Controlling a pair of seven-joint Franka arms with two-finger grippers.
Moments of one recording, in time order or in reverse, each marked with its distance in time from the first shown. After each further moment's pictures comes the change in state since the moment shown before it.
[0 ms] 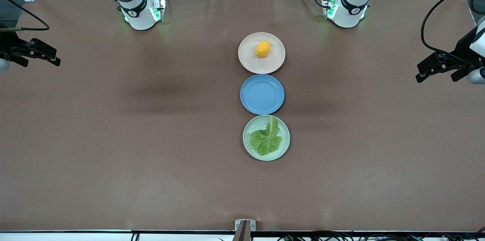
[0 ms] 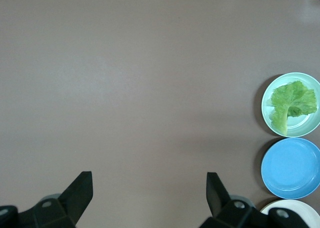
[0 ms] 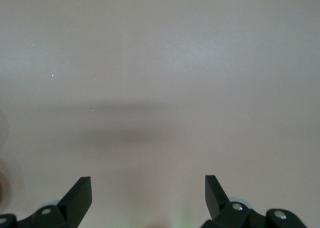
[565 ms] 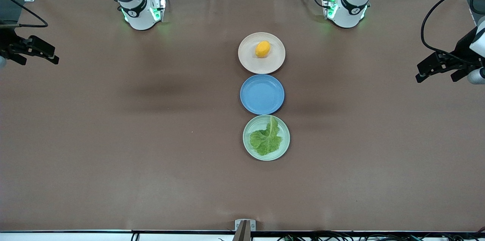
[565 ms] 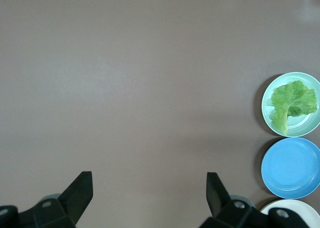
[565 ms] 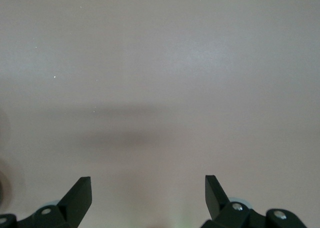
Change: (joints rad) left arm -0.001 0.003 0.000 0.000 0.000 -0.001 0.000; right arm 0.000 -0.015 0.001 0.000 0.000 0.000 0.000
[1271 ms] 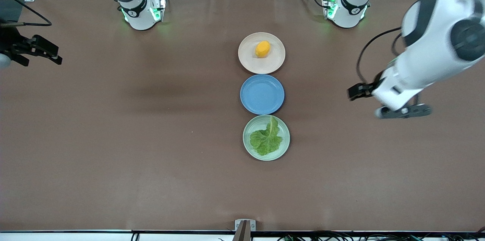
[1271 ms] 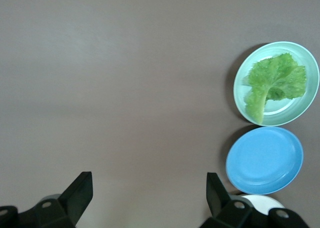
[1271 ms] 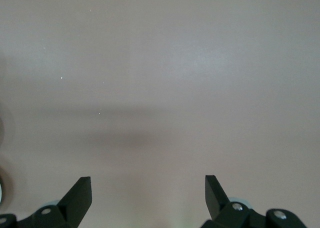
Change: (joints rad) left arm -0.214 0.253 -0.037 0.028 -0.003 0.030 -0.300; right arm 0.024 0.016 0.015 0.019 0.002 0.004 -0.001
